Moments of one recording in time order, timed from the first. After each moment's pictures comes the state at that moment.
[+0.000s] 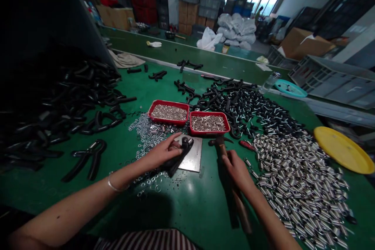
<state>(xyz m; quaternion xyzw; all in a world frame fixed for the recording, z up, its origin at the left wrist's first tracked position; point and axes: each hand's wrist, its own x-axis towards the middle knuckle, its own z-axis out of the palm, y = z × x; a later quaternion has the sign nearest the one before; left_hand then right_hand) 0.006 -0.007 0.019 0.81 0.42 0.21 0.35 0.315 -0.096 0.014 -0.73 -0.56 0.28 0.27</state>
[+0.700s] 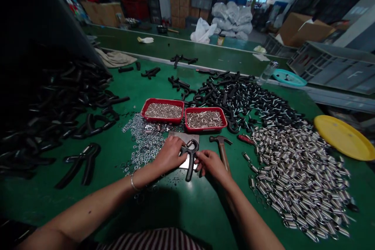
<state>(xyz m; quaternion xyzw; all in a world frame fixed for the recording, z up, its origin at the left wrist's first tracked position) 0.051 -0.014 0.000 0.87 0.44 0.18 0.15 0.246 -0.073 -0.013 -0.60 -0.39 0.60 0.34</state>
